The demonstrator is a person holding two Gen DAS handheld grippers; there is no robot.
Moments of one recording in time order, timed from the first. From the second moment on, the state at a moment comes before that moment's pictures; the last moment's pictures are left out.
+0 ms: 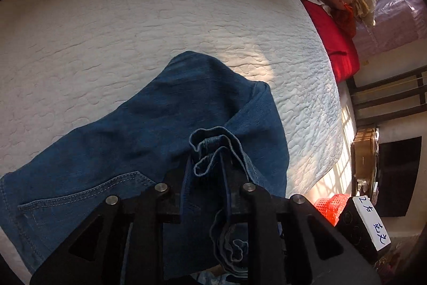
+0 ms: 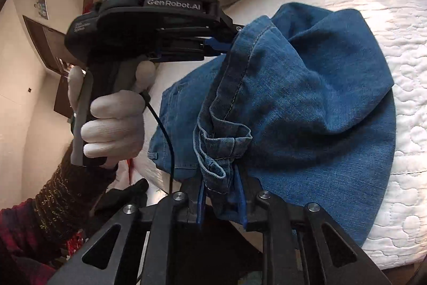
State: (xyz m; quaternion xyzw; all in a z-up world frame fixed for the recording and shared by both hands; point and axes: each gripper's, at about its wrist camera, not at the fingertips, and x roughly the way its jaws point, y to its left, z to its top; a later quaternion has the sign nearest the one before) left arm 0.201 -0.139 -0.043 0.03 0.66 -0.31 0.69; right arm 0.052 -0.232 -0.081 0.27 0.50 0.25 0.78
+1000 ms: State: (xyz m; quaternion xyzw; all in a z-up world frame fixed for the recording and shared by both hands) left arm 0.049 -0.107 -0.089 -0.10 0.67 -0.12 0.73; right arm 0.180 -0.194 -0.054 0.01 0.54 0.26 0.80
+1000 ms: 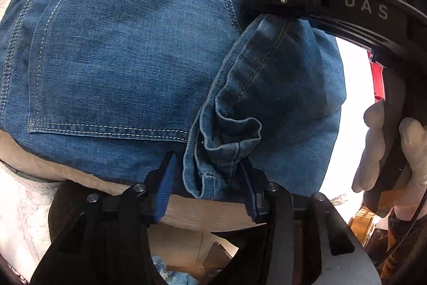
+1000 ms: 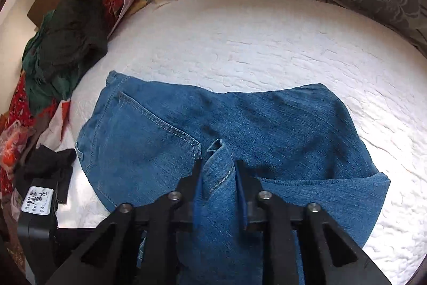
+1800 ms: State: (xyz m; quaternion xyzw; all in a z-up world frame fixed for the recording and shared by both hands) left arm 0.035 -0.077 -0.093 -0.16 0.70 -0.11 0.69; right arm 0.178 -0.311 -0.047 0.02 0.54 0.19 0.82
